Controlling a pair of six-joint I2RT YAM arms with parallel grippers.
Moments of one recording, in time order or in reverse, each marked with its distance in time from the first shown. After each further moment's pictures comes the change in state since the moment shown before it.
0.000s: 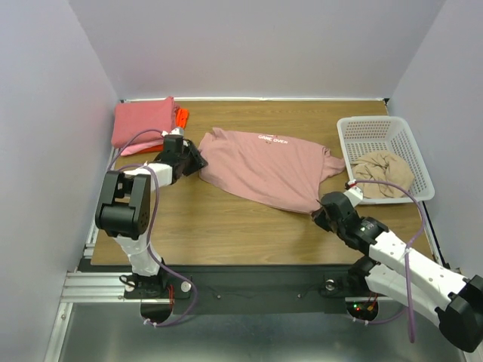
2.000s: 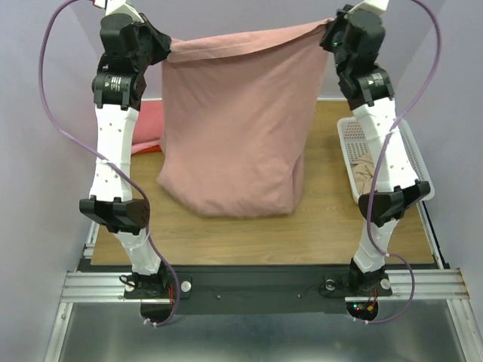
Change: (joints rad) left arm 0.036 0.082 1.481 -0.741 -0.121 0.115; right arm -0.263 1.100 2.017 0.019 0.056 -0.789
